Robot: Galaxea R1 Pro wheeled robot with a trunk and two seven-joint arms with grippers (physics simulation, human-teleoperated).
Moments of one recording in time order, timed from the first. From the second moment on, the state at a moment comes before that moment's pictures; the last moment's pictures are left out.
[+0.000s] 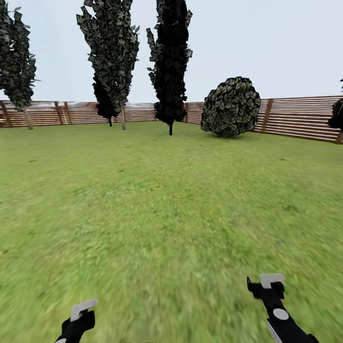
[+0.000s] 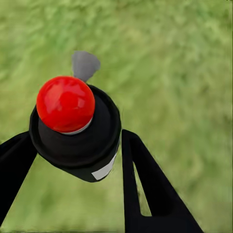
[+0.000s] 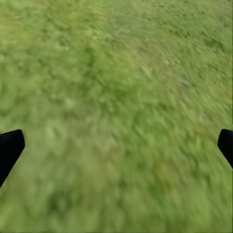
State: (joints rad) left arm -0.52 0.13 -0.05 -0.02 0.35 -0.39 -0.02; right arm -0.40 -0.18 0.05 -0.55 0.04 -0.18 -0.19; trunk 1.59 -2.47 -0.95
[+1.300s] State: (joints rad) left arm -0.52 0.13 -0.05 -0.02 0.35 -0.39 -0.02; right arm -0.40 -0.17 0.05 -0.55 0.04 -0.18 -0.19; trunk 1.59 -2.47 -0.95
